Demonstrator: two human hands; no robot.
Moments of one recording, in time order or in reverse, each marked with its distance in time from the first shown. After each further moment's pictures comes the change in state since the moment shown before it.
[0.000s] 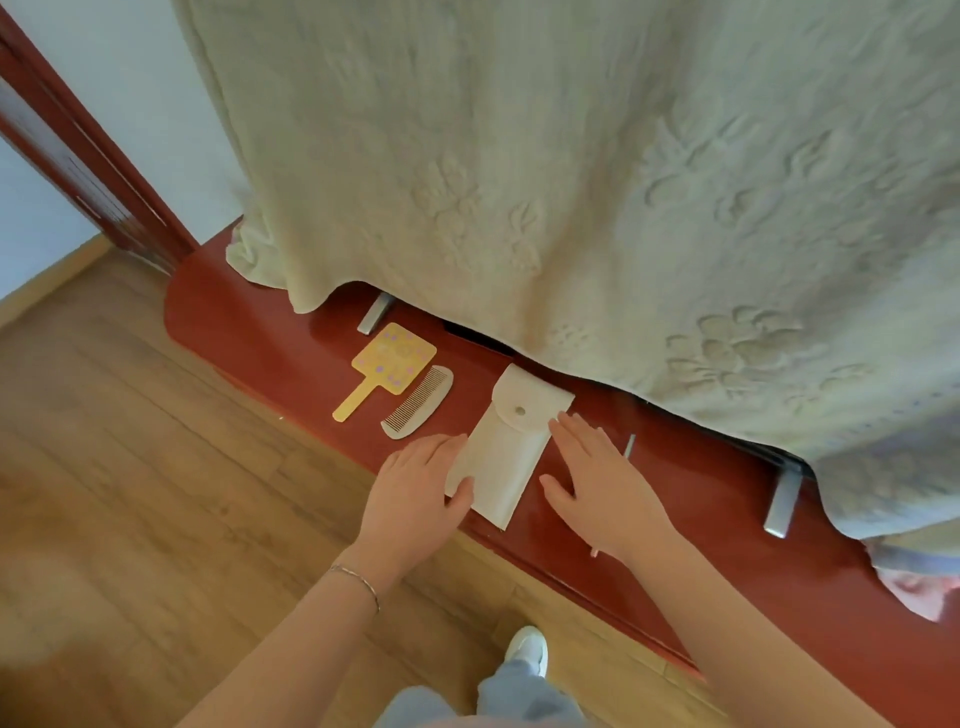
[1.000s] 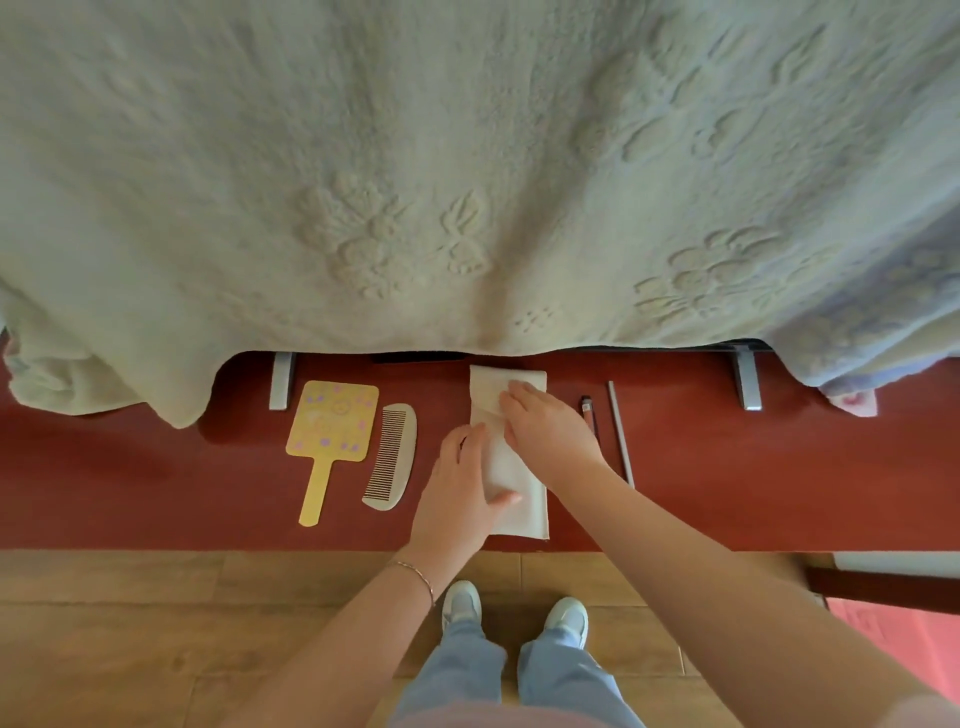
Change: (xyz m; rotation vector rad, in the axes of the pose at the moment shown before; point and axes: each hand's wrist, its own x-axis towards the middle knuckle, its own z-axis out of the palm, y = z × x) left_hand 0.076 -0.028 0.035 -0.164 -0.299 0.299; right_hand 0.088 -0.024 0.059 -0.145 0.238 0.351
